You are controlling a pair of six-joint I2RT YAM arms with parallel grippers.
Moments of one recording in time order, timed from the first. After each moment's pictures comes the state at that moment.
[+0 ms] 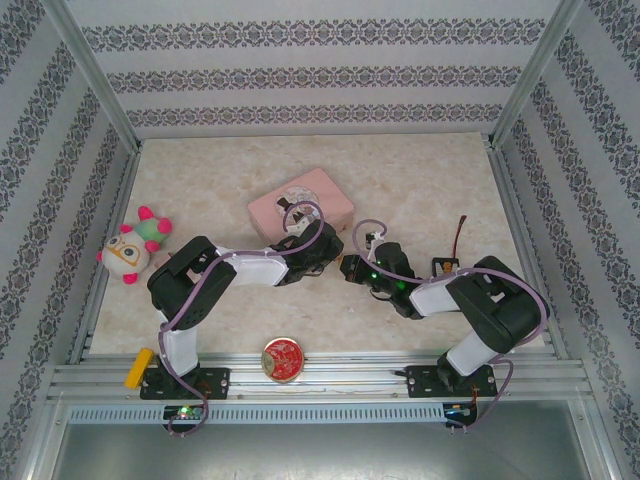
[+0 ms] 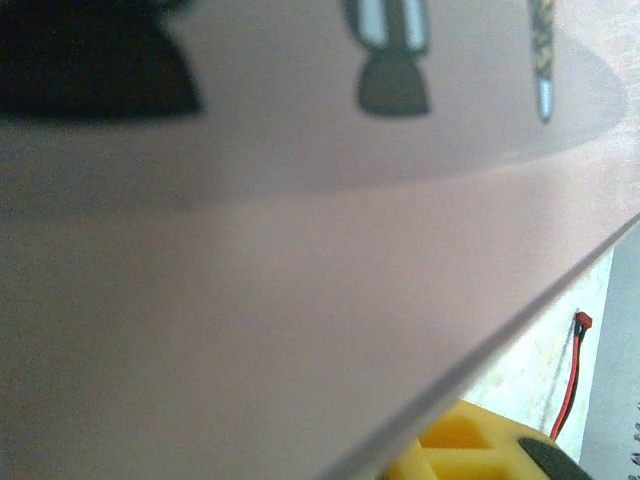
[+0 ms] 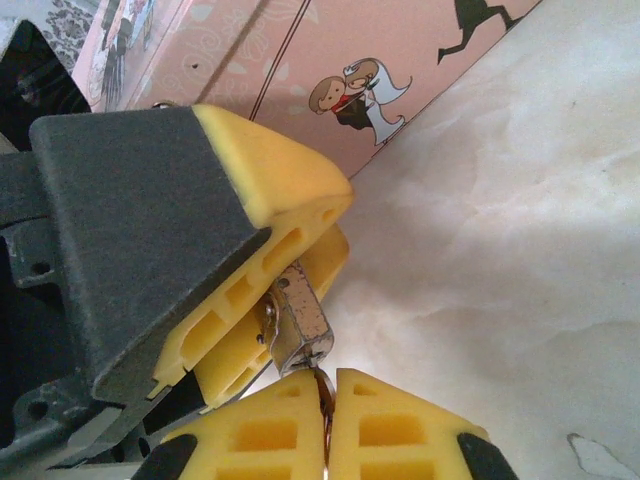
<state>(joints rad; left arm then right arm) -0.78 1.90 1.02 0.16 -0.13 -1.38 0.58 1.59 0.37 0.73 -0.24 0.86</state>
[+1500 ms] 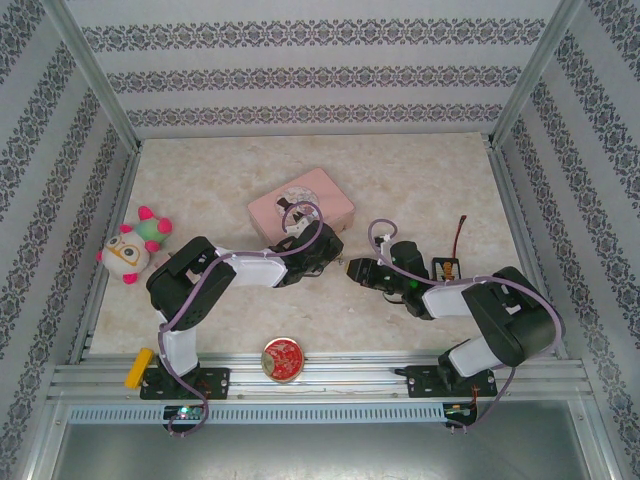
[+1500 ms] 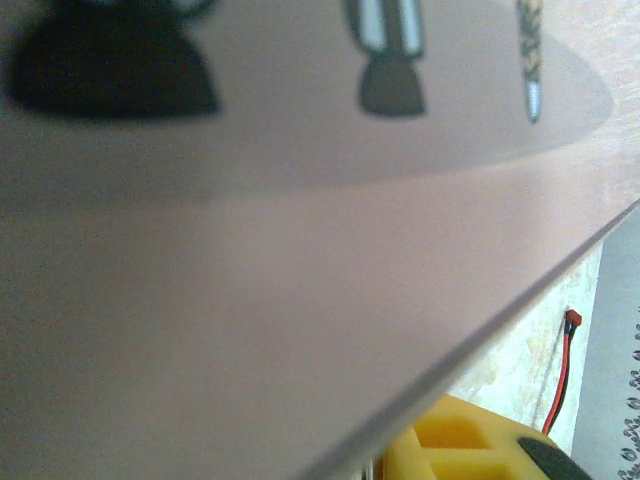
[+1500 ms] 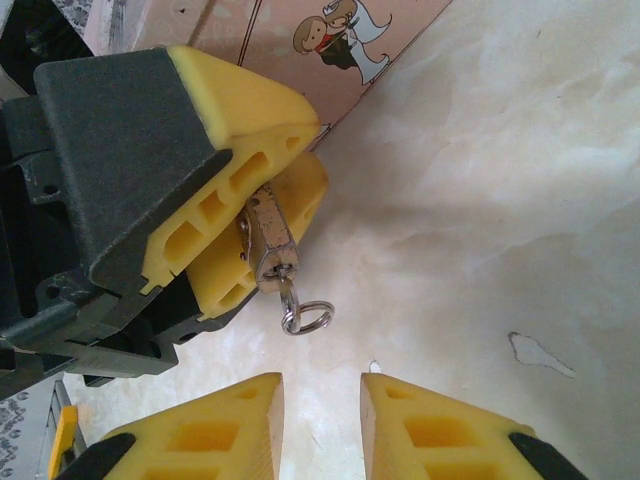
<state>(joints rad) -0.78 1.90 1.00 0.20 -0.13 -1.38 0.46 1.49 0.32 0.62 -0.46 0.82</state>
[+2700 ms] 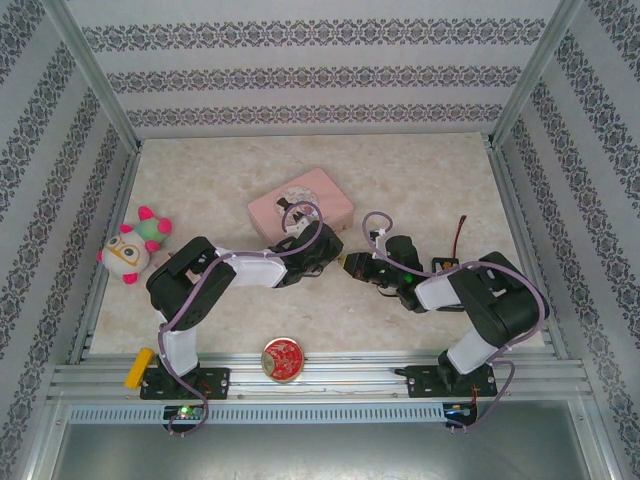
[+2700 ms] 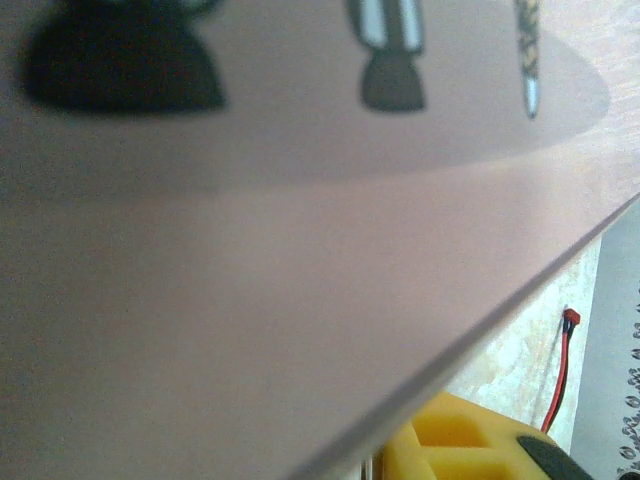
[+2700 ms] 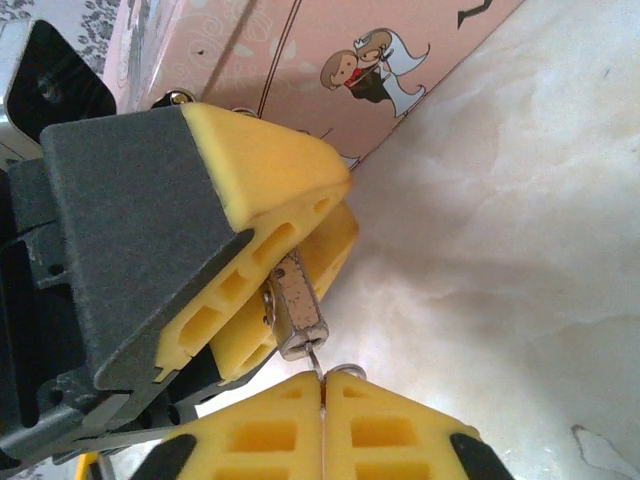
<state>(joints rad) -0.78 1.90 0.99 0.21 -0.13 -1.37 0.46 1.62 0.38 0.74 -0.49 0.87</state>
